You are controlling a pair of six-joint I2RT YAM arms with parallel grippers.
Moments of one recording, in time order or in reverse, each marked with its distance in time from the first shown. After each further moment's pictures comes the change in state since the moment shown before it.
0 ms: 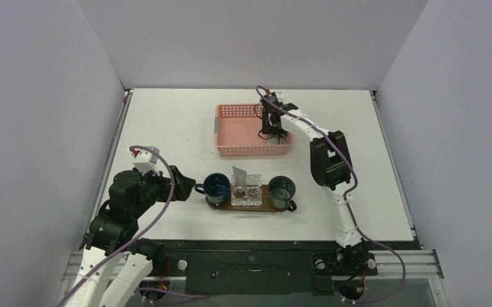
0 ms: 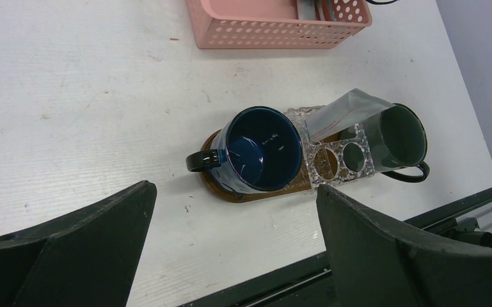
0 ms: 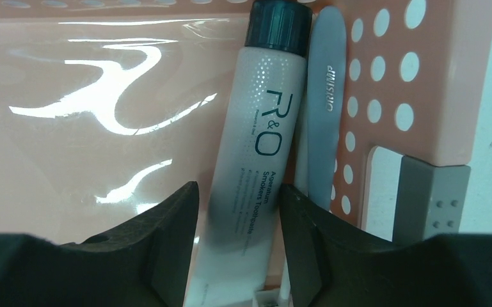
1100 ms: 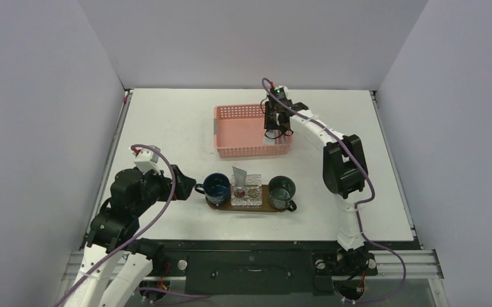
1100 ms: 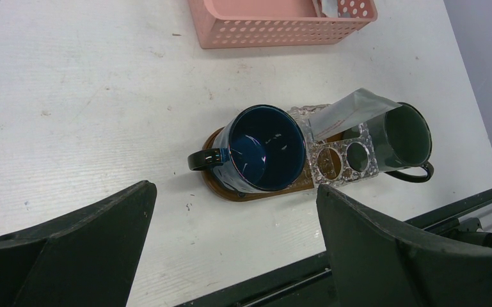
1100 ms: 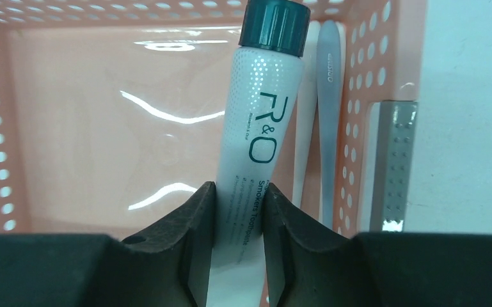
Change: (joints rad) left arm 0.001 0.018 0.000 0.000 -0.002 -0.001; right arm -0.005 -0.183 -0.172 0.120 -0.151 0.008
